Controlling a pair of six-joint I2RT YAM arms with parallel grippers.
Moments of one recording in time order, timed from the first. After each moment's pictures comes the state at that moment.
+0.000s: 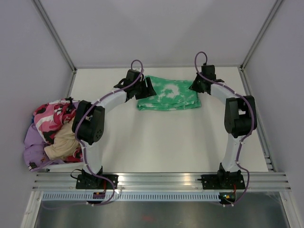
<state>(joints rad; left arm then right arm) -0.42 1.97 1.45 -0.19 0.19 -0.55 0.13 2.05 1.50 -0.23 -0.07 0.55</state>
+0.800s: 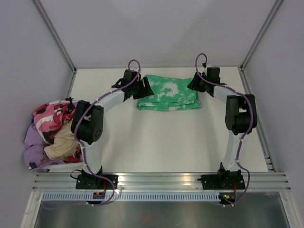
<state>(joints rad) -0.38 1.97 1.44 -0.18 0.21 -0.53 0.07 2.09 1.43 0.02 -0.31 0.34</state>
